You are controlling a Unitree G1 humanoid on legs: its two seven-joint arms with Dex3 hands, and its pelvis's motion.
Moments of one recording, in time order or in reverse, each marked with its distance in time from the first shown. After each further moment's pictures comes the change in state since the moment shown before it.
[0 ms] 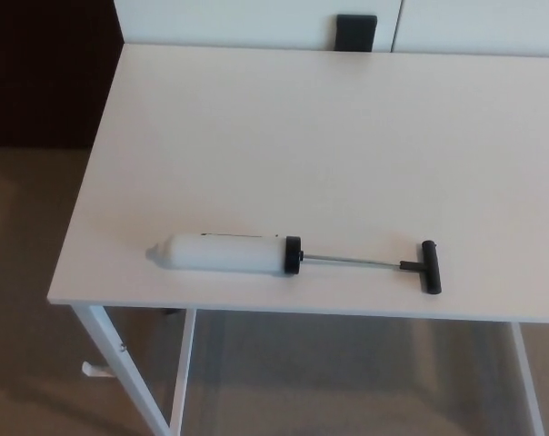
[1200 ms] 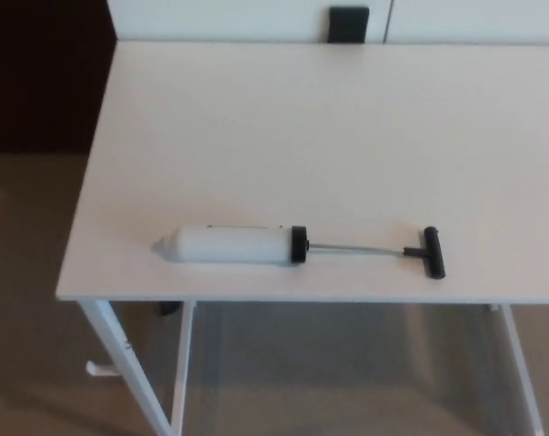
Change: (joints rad) left_arm 0.000 0.050 -0.168 0.067 0.133 0.019 0.062; right_arm 0.013 0.001 -0.004 -0.007 0.002 -0.015 -0.017
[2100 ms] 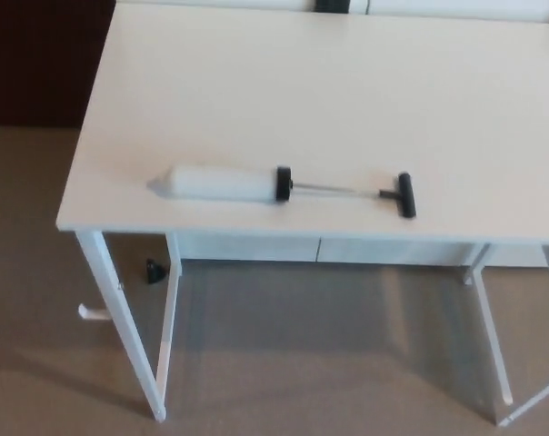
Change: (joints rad) left_arm -0.029 -0.017 0.029 0.054 -0.035 0.012 -0.023; right_arm 0.013 0.002 -0.002 0.006 0.000 -0.004 -0.015
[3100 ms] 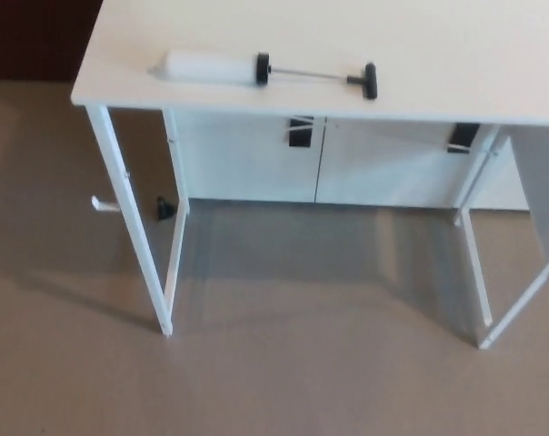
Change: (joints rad) left_arm -0.003 -0.008 -0.005 -0.023 0.007 0.019 0.003; right_arm 0.020 -0.006 -0.014 -0.020 0.022 0.013 0.016
